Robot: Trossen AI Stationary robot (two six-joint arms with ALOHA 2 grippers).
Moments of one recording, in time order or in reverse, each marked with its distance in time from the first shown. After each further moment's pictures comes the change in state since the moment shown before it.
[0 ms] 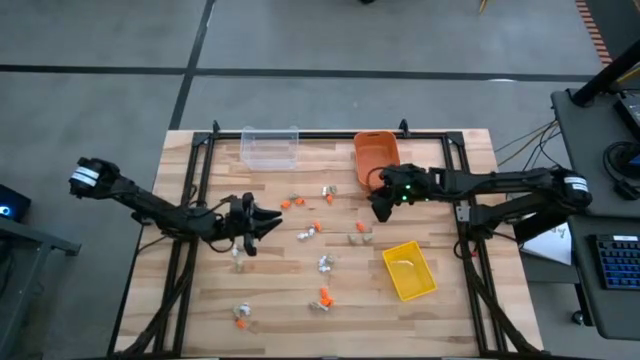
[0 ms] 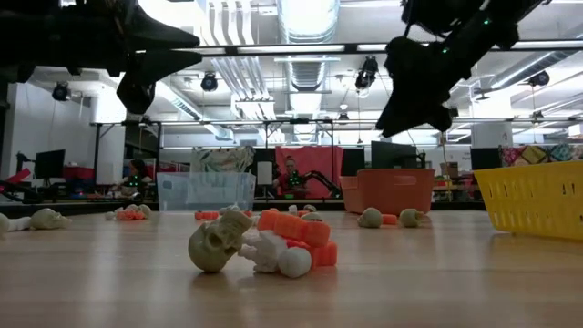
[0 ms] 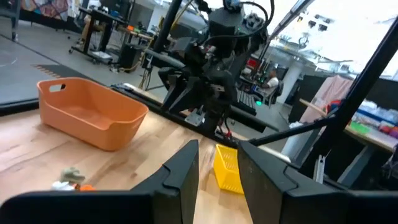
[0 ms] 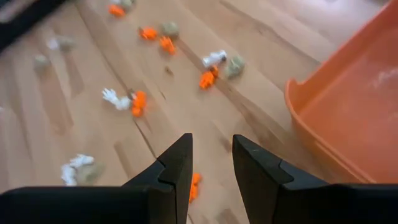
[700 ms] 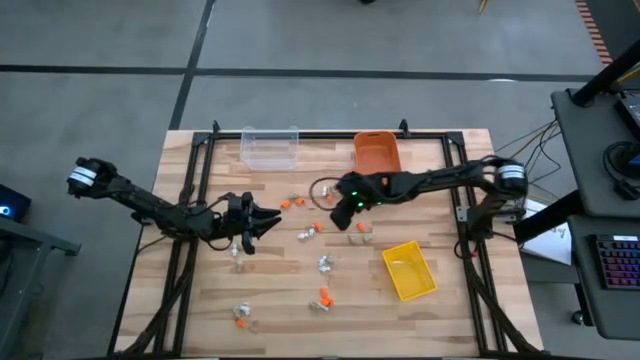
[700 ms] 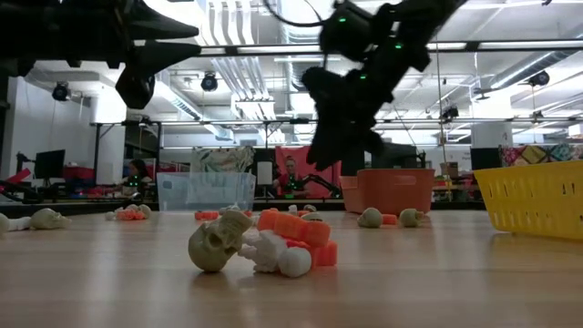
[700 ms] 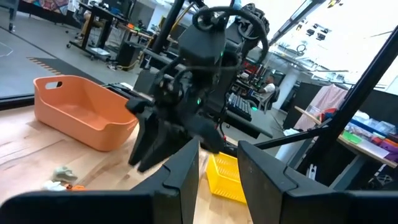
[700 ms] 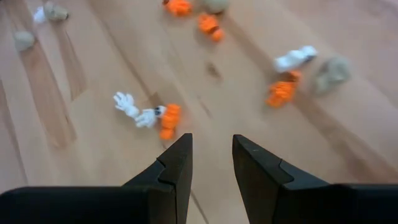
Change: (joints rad) left arm 0.000 -0.051 0.017 -0.046 0.000 -0.049; right arm 0.057 0.538 0.378 0.013 -0.079 0.033
